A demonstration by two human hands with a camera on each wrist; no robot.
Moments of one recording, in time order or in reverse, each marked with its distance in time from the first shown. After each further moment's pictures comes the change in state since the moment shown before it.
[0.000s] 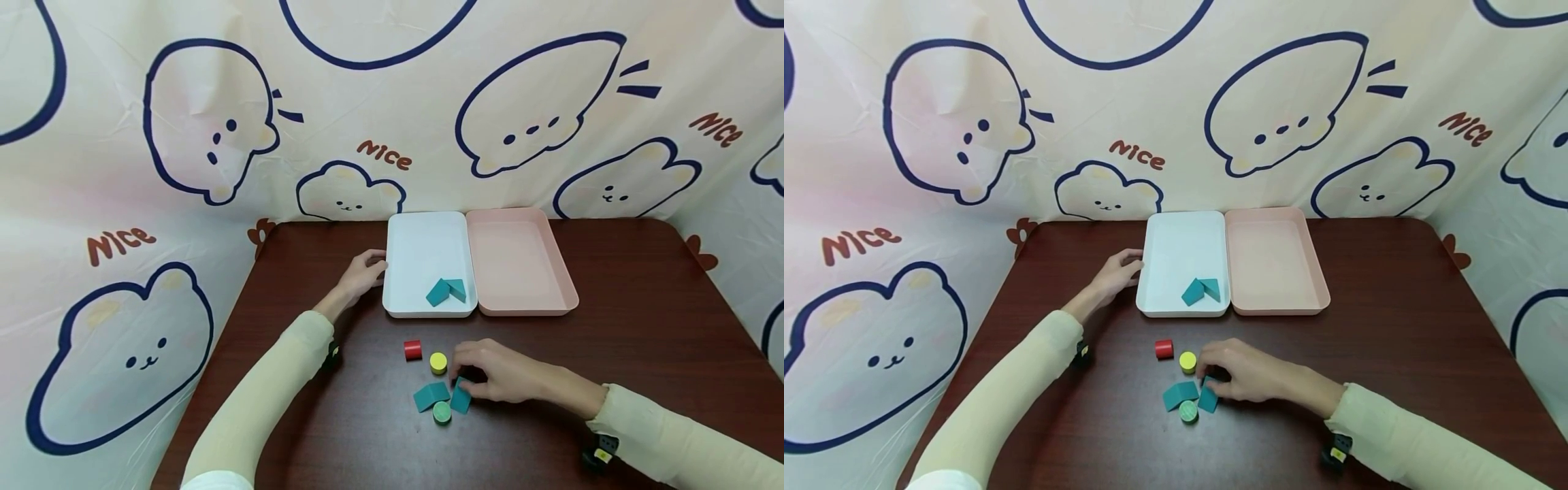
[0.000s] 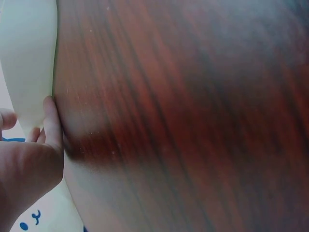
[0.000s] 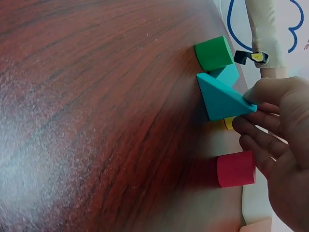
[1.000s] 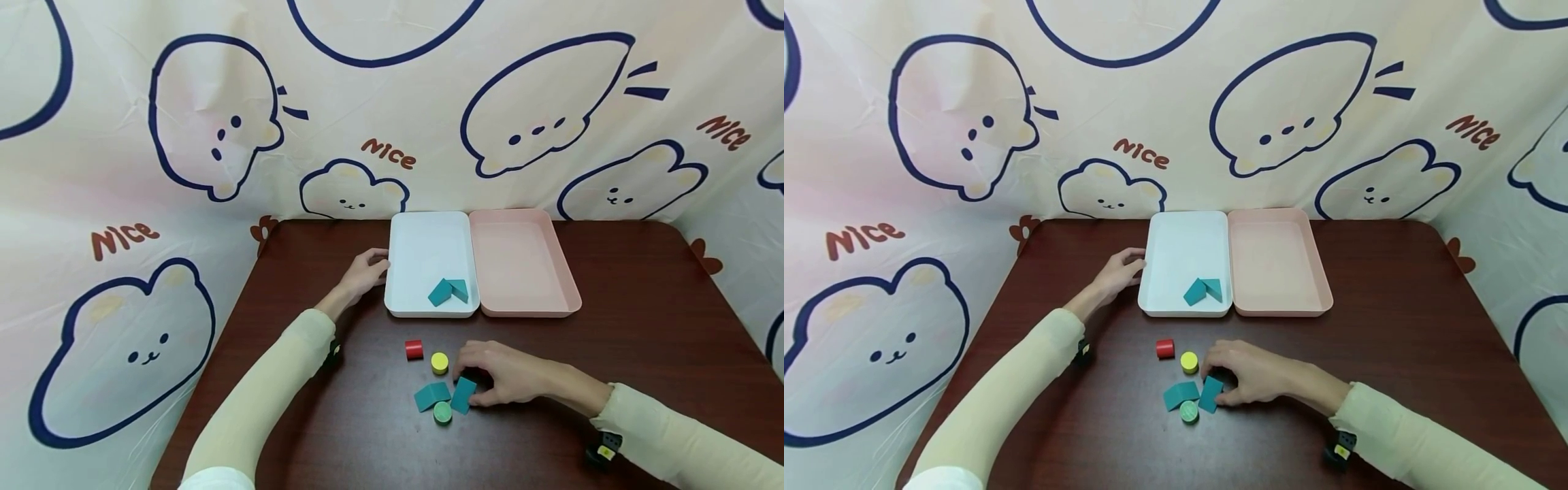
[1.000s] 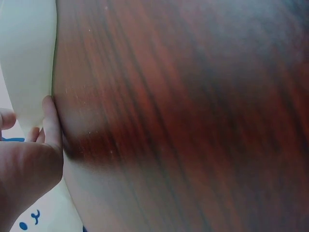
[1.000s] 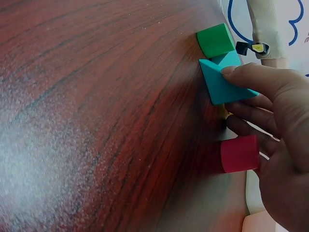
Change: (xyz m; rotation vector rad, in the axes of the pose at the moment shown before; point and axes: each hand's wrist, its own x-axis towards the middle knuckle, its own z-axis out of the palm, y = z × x) left_hand 0.002 -0.002 -0.001 -0.001 0.005 -0.001; right_hand -0.005 0.013 -0.003 -0.032 -0.095 0.032
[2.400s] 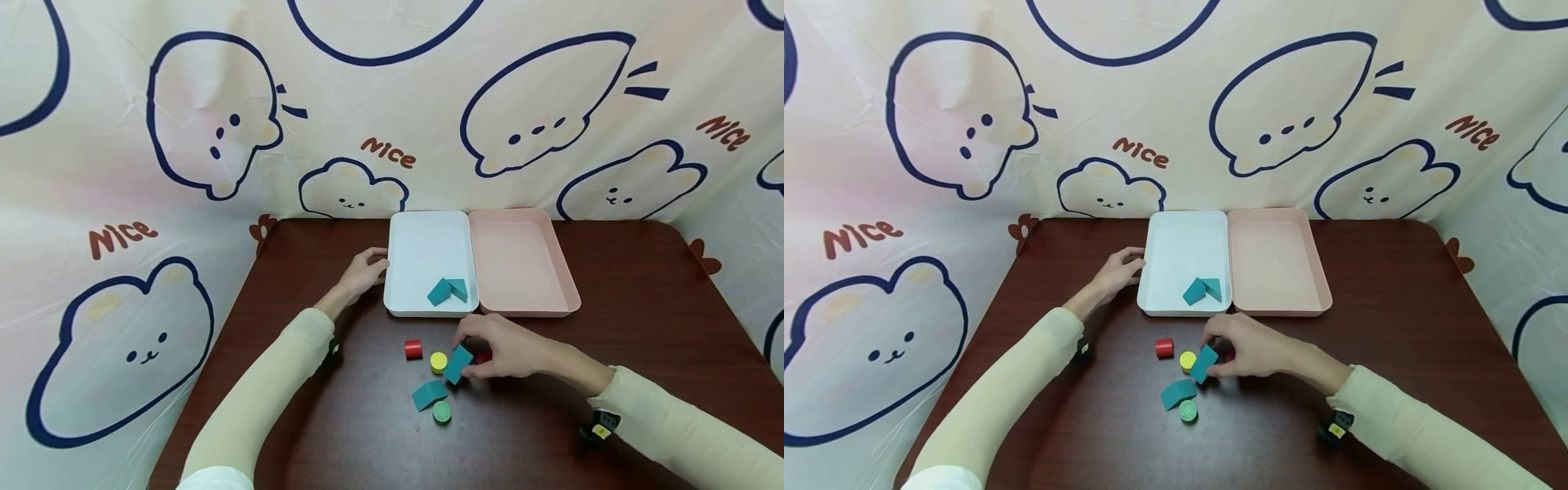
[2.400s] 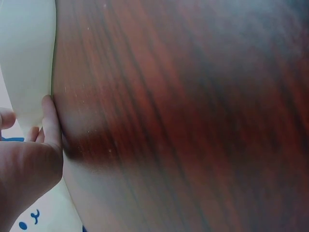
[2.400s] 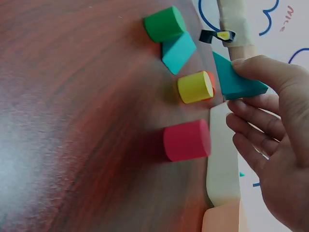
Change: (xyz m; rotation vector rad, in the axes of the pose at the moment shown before) left_hand -0.001 0.001 -0.001 0.022 -0.004 -0.001; right_hand 0.010 -0.008 -0.035 0.017 0.123 0.048
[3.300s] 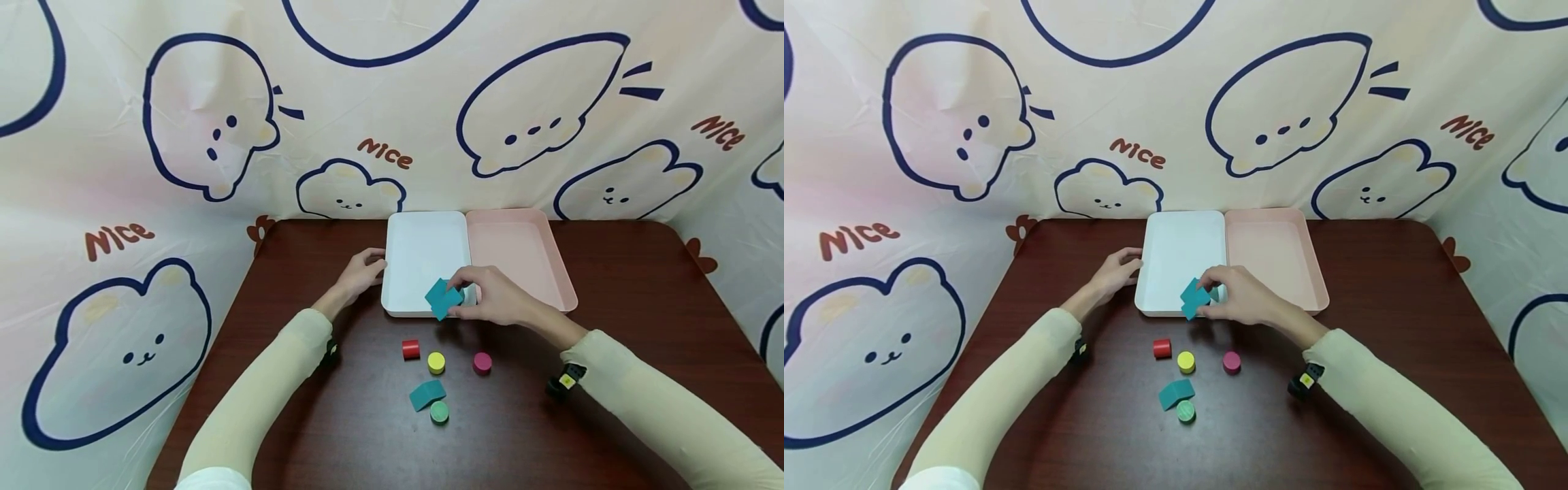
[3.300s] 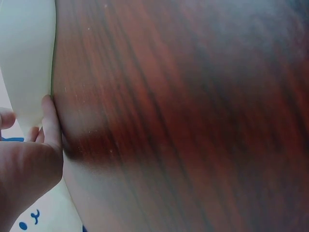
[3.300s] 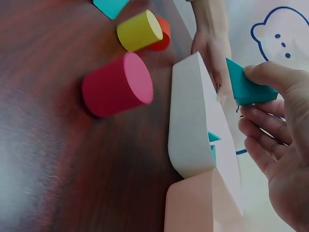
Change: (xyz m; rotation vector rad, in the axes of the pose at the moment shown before) left_hand 0.002 -0.001 0.001 -0.003 0.002 0.001; right_hand 0.042 0.030 -0.040 0.001 0.268 0.057
